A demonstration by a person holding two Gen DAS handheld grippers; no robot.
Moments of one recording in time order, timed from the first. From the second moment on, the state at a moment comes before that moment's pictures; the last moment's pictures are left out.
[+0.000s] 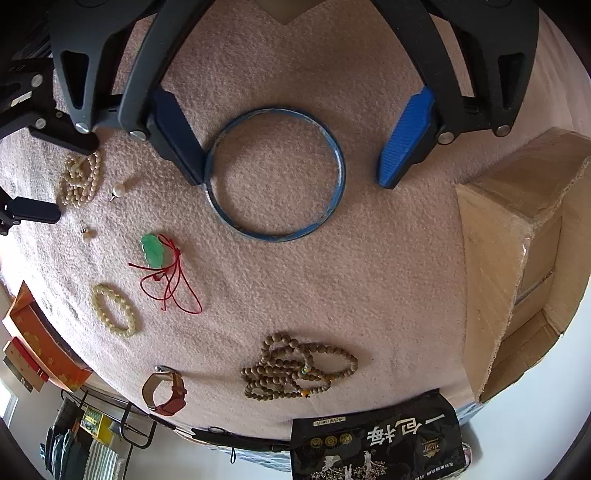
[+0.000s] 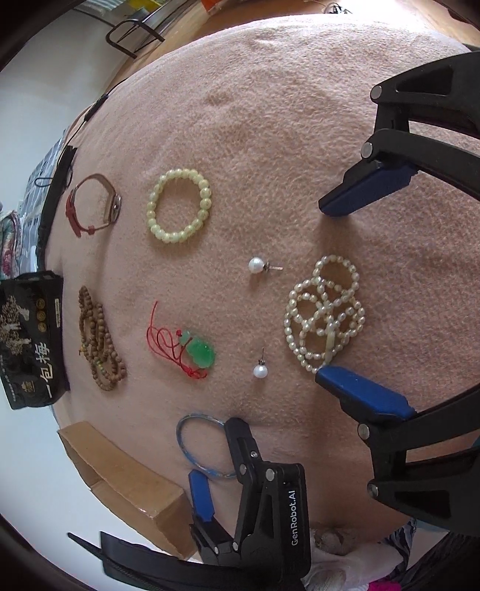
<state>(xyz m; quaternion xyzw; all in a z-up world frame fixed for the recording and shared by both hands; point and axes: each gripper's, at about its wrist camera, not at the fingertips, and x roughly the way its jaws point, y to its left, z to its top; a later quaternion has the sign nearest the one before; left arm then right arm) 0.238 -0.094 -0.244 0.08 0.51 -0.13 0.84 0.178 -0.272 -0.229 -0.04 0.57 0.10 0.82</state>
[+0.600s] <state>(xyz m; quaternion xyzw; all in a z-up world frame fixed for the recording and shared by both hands) 0.230 -0.087 -0.234 0.07 0.50 -0.14 0.85 0.170 -0.271 -0.225 -0.05 0.55 0.13 0.82</state>
